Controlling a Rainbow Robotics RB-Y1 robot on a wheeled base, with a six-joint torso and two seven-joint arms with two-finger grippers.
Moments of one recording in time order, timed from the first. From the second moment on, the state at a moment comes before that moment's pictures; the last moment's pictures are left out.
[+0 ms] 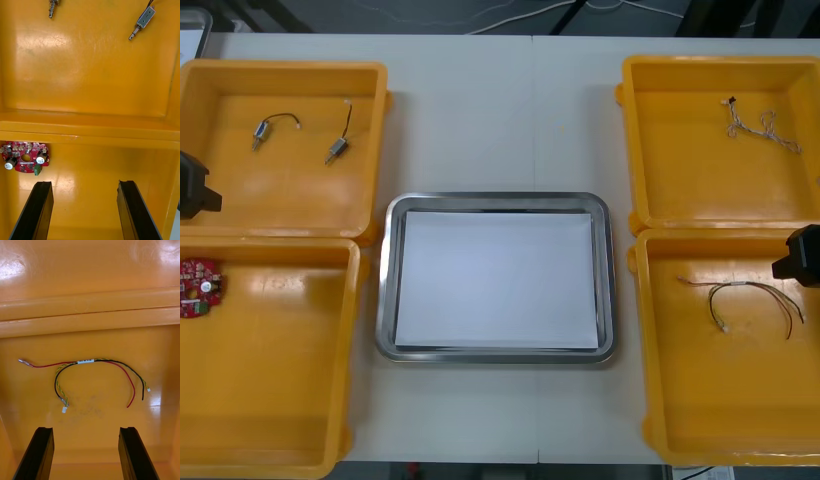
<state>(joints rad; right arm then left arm) -0.16 -0.94 -0.15 -2.10 -0.95 1.72 1.10 -0.35 0.85 0.27 -2.13 0.84 1.91 -1.15</state>
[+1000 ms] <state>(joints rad) -0.16 -0.94 -0.15 -2.10 -0.95 1.72 1.10 -0.35 0.85 0.27 -2.13 0.84 1.91 -1.15</state>
